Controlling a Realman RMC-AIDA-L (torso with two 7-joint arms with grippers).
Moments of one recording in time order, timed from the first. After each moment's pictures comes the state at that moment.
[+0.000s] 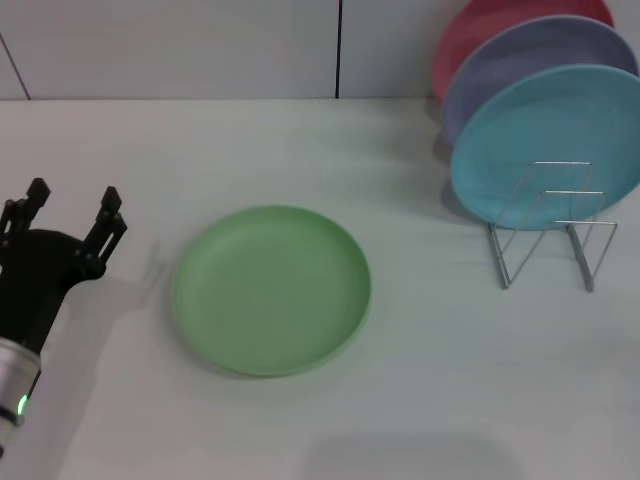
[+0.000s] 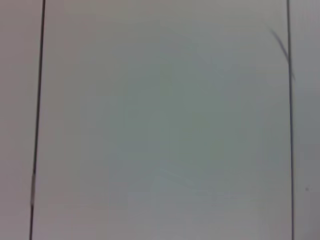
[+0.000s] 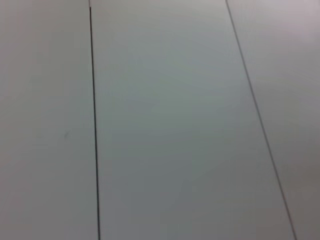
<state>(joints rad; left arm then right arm) -0.20 -2.03 -0.75 -0.50 2.34 1.17 0.00 0.24 2.08 -0.56 0.20 -0.43 -1.86 0.18</state>
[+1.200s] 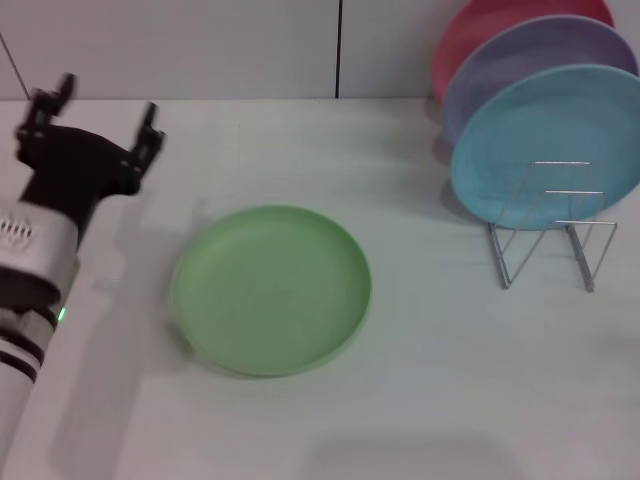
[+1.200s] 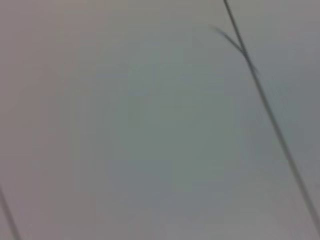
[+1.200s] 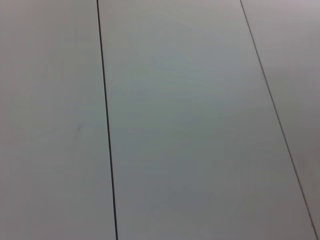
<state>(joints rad) 0.04 -2.07 -1.04 -1.23 2.46 0.63 0.76 0.24 2.08 -0.56 0.20 -0.47 -1.84 0.20</state>
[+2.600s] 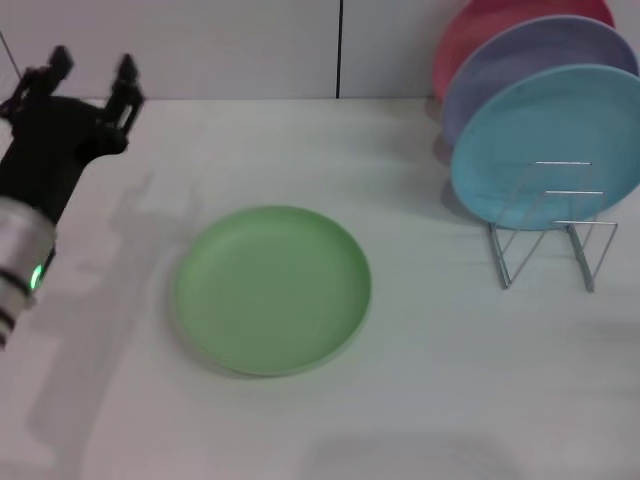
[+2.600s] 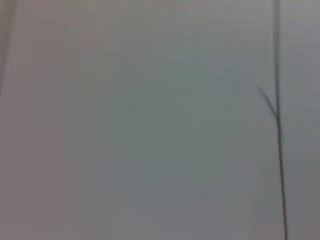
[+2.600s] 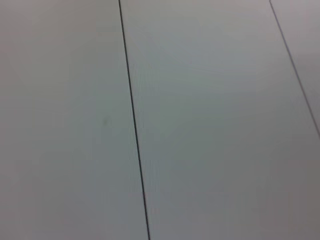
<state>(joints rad) -0.10 -1.96 -1.02 -1.12 2.50 0.70 0.21 0.26 2.08 -0.56 0.19 -0.53 -1.81 0.21</state>
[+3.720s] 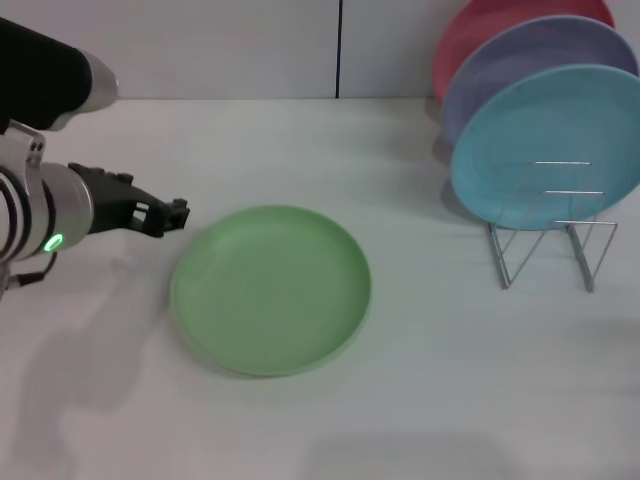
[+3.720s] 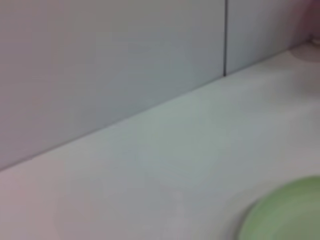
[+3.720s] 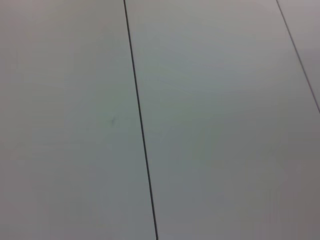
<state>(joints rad) -0.25 -2.07 -1.42 -1.70 2.88 -1.03 0.16 0.27 2.08 -0.56 0.19 -0.55 -1.81 0.22</state>
